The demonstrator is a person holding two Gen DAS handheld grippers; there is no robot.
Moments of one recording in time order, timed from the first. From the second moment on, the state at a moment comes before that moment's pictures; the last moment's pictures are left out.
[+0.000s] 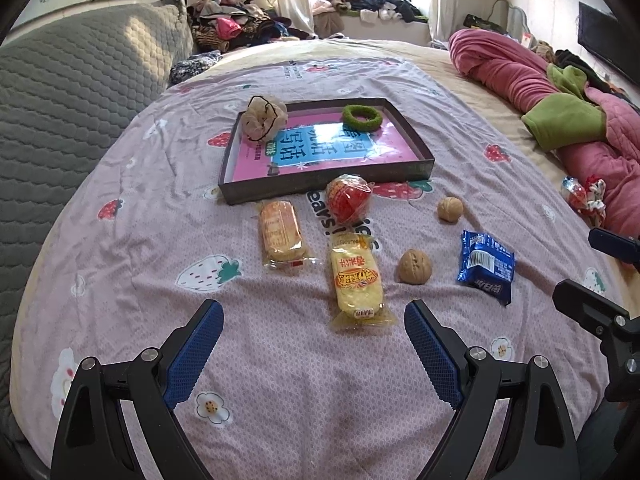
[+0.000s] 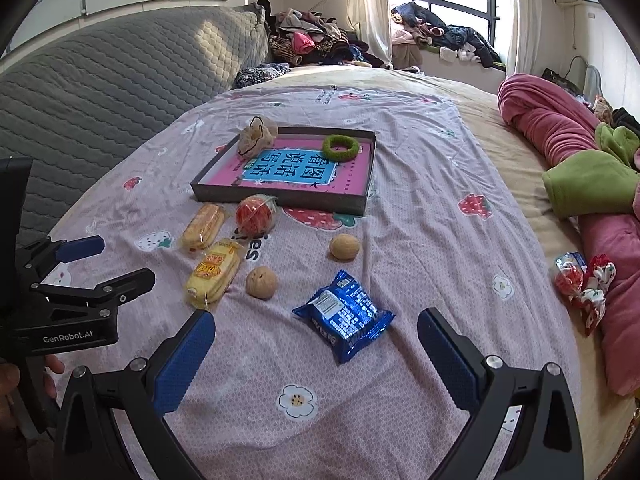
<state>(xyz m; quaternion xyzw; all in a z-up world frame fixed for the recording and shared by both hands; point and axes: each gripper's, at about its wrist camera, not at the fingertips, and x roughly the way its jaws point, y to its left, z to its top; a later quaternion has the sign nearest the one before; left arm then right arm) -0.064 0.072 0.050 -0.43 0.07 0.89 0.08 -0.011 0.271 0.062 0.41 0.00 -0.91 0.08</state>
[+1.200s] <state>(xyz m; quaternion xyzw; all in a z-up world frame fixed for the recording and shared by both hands) -0.075 0.091 0.003 -0.45 0.07 0.88 0.10 -0.027 0.279 0.015 0.43 0.04 -0.90 0.07</state>
